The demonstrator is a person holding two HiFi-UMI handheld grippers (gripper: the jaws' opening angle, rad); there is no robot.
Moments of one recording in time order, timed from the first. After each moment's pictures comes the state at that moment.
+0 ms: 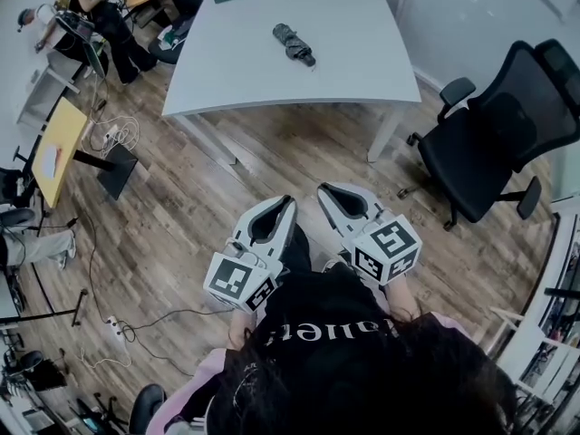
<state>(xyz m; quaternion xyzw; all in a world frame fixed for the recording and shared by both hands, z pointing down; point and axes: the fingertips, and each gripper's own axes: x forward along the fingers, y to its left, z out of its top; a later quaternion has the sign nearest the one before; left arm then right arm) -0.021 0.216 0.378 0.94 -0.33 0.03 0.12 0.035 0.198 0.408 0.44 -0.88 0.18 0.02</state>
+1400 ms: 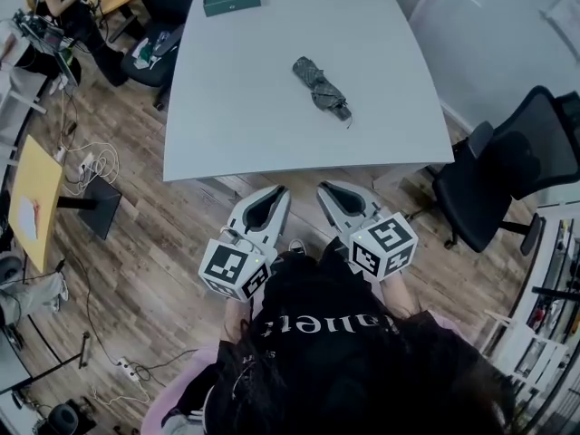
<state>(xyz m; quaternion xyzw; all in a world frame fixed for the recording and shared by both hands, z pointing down) -0.114 -0.102 0.402 0.94 -0.29 0.05 0.16 -0.047 -0.097 0.433 0.49 -0.84 0.23 0.07</state>
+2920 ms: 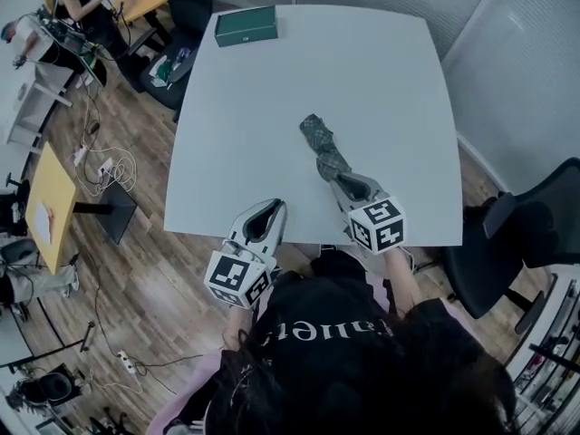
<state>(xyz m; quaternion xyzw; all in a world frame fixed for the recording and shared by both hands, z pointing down) -0.042 -0.263 0.426 0.91 -0.38 0.09 0.15 0.071 -0.310 0.512 0.46 -0.84 0.23 0.17</state>
